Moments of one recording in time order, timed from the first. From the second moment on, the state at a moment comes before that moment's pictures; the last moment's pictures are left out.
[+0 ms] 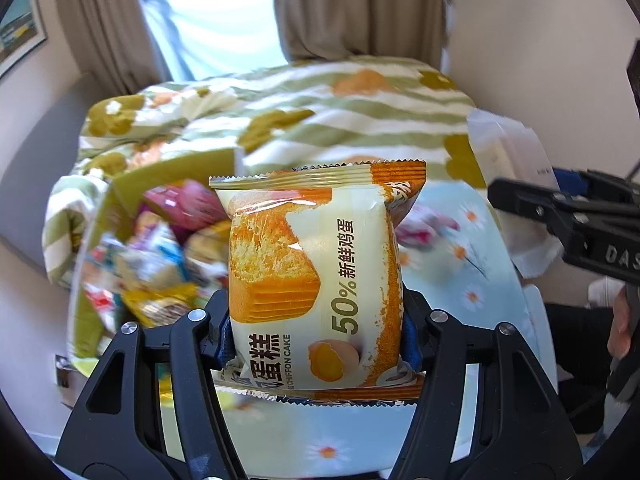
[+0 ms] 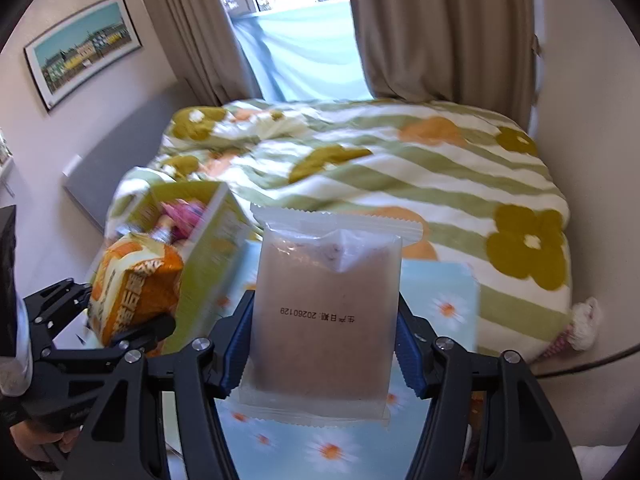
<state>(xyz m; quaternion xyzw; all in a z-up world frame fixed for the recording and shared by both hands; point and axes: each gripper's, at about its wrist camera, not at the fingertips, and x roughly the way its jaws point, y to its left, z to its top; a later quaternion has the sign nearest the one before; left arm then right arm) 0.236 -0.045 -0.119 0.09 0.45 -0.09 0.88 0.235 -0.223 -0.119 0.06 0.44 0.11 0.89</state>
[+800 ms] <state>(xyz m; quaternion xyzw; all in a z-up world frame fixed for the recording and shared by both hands) 0.398 0.166 -0.142 0.08 0.51 -0.07 0.86 0.341 -0.004 -0.119 0.10 0.46 0.15 0.87</state>
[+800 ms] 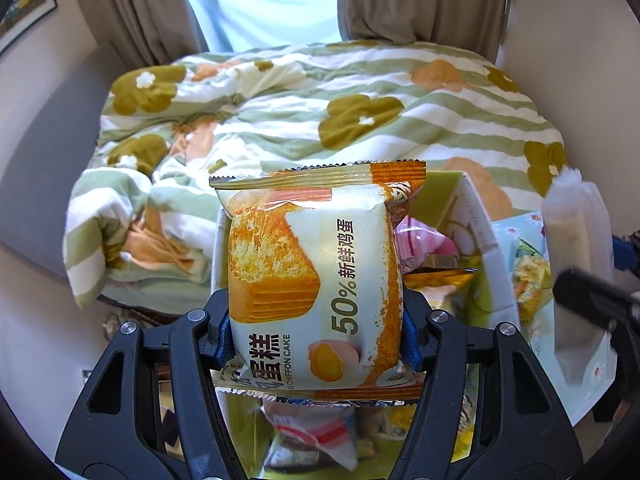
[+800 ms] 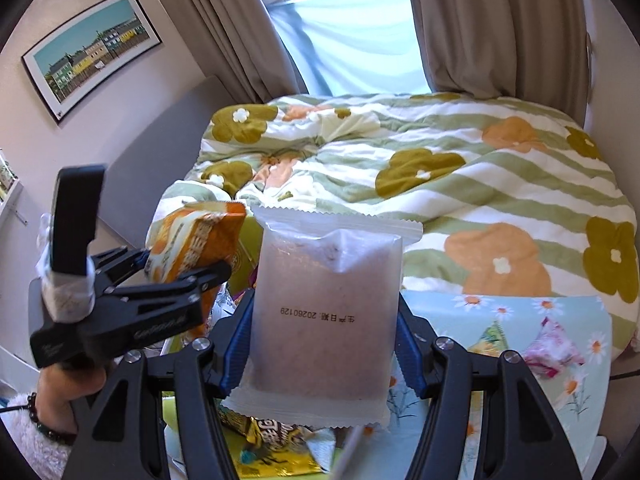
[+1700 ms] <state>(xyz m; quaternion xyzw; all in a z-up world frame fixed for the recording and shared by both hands) 0.325 0.220 -0.139 0.03 0.51 -0.03 0.86 0.374 0.034 -0.138 0.07 0.49 0.18 0.85</state>
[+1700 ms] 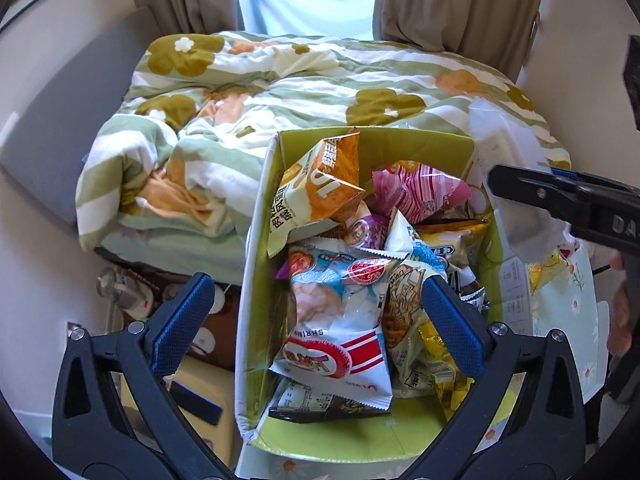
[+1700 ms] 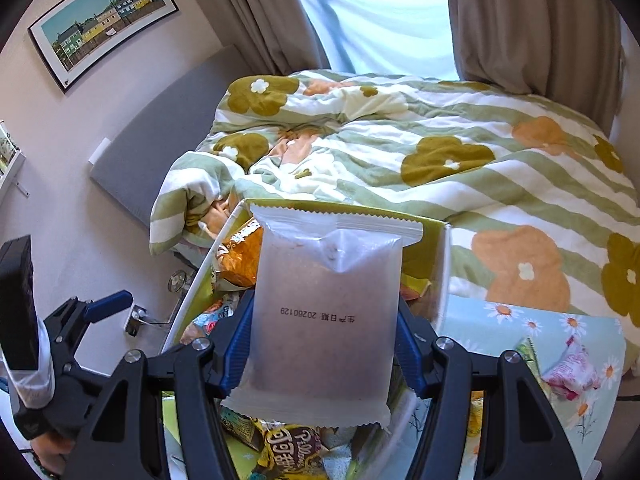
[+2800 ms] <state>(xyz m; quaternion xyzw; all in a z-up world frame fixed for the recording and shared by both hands) 0.285 0.214 -0.099 0.04 0.48 -0.04 0.88 0.317 0.027 -0.090 0.03 0.44 0.13 0.89</state>
